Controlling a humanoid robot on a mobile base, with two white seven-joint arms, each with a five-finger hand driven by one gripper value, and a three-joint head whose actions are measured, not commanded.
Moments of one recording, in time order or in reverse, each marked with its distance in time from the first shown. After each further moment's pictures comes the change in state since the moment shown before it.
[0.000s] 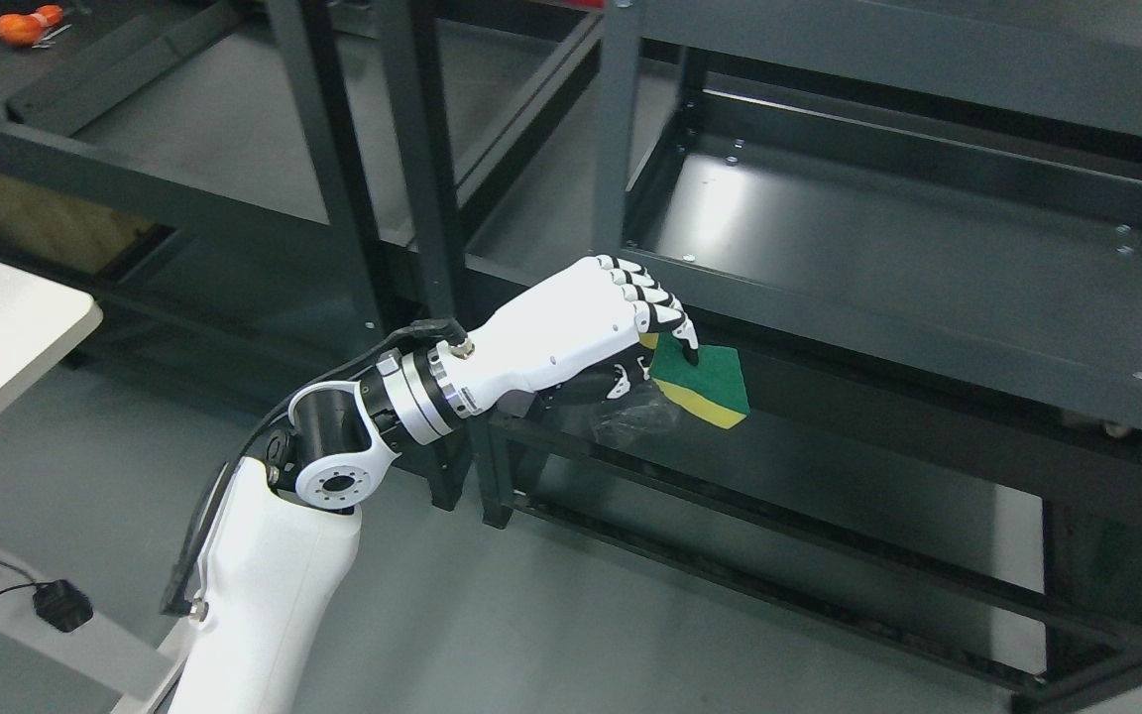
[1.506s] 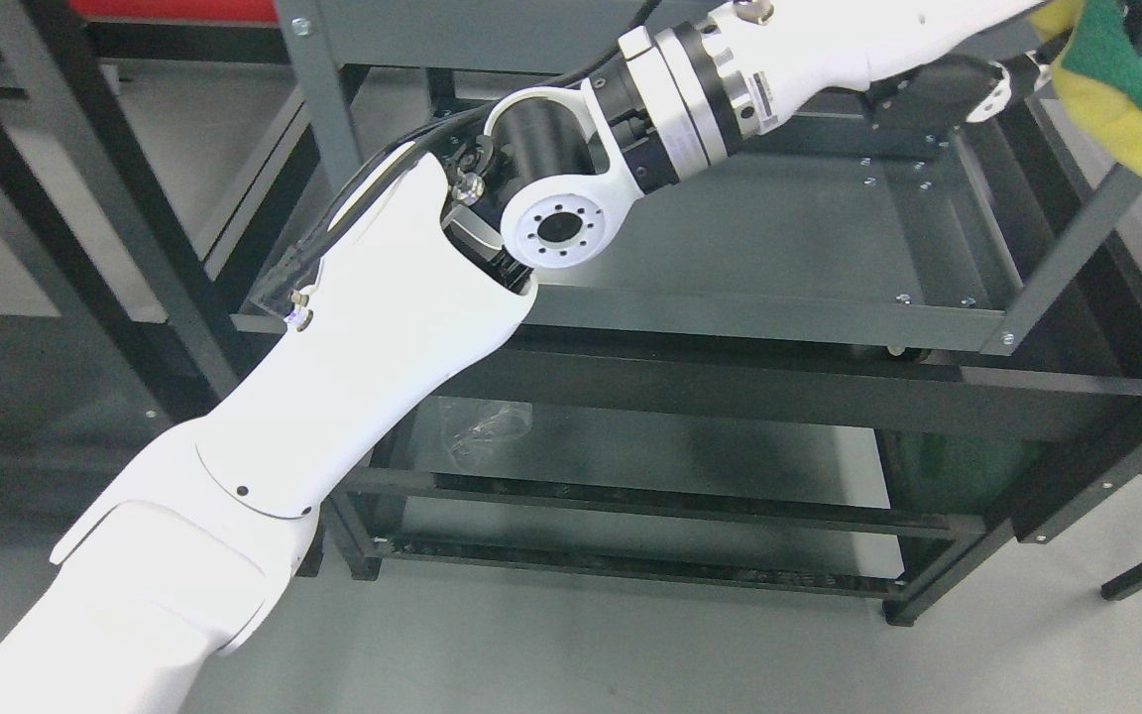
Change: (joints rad) left arm -0.687 -0.021 -0.542 0.122 0.300 0.485 0.291; right arm 0.000 0.000 0.000 0.000 0.000 0.000 0.000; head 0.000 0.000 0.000
